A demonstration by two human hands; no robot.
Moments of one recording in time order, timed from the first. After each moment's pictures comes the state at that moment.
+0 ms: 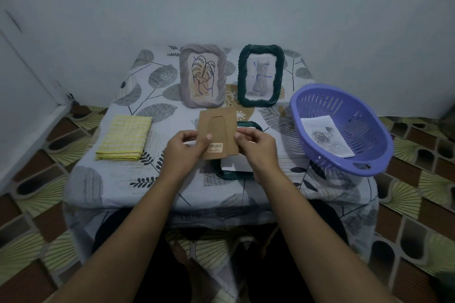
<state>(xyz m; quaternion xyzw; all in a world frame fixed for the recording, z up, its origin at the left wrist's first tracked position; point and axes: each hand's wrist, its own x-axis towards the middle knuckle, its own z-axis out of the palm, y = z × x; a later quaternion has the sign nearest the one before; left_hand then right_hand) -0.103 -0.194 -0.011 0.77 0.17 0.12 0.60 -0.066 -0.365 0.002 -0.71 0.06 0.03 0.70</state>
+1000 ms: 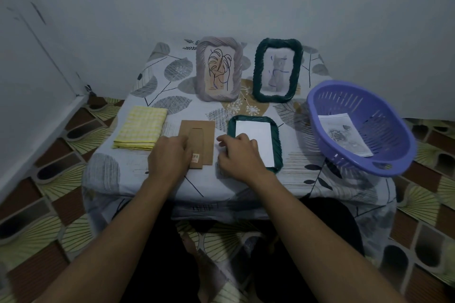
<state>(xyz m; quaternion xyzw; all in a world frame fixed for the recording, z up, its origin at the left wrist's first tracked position) -0.126 -0.143 -0.025 0.96 0.14 0.14 0.19 -0.085 -0.324 -0.008 -0.95 -0.23 0.05 0.22</state>
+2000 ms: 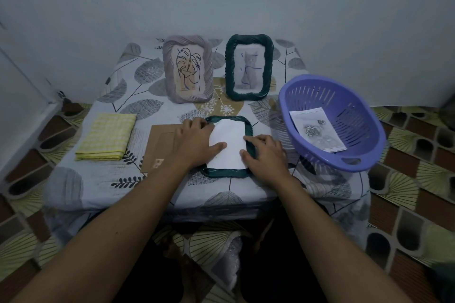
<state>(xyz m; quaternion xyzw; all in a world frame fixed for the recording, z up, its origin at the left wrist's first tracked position) -0.045 -0.232 -0.019 0.99 0.00 0.00 0.10 -0.055 -0.438 -0.032 -0.96 -0.08 0.04 0.26</state>
